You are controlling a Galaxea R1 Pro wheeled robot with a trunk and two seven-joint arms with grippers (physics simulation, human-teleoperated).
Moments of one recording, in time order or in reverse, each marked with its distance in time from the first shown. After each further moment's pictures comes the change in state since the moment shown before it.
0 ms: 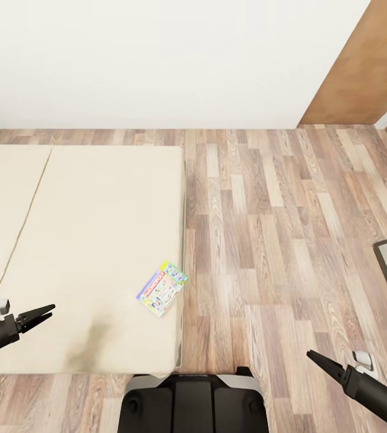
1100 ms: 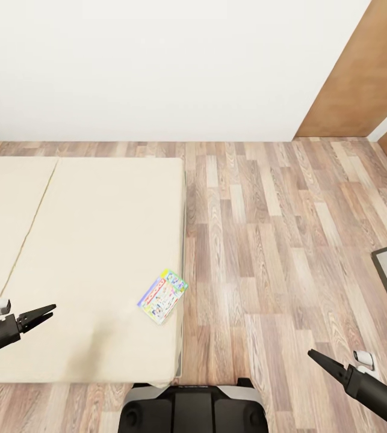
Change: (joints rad) left arm 0.000 -0.004 -0.003 -0.002 0.001 -0.003 0.000; right arm 0.000 -0.001 -0.005 0.000 -0.006 -0.001 0.000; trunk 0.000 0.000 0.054
